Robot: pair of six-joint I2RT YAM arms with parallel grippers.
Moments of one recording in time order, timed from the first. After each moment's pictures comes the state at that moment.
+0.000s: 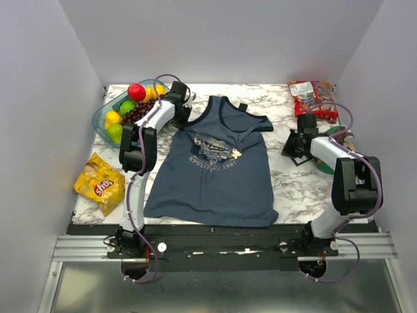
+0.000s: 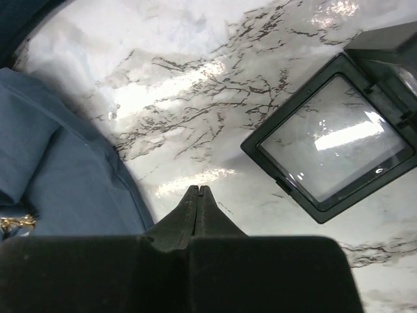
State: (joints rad) left arm -0.26 2.33 1.96 -0.70 0.05 0.03; right arm 0.05 1.65 0.98 -0.34 -0.02 0.48
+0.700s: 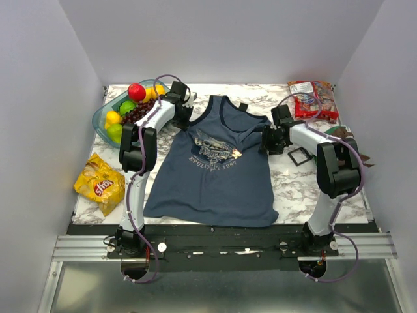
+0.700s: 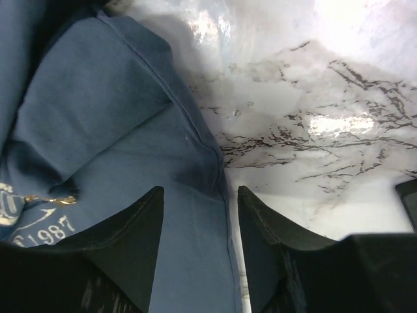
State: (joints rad) left arm -0.26 2.33 1.95 -0.70 0.14 0.01; right arm 0.21 1.86 1.22 -0.46 -0.08 0.39
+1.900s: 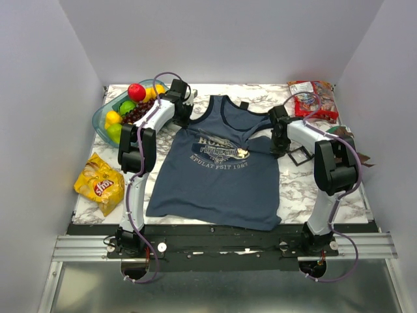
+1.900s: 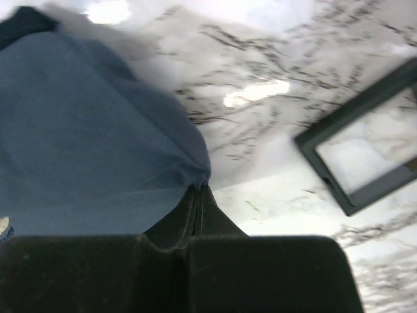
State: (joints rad) left arm -0.26 2.30 1.95 -0.69 0.13 0.01; right arm 0.25 1.91 1.30 -0.68 0.23 0.40
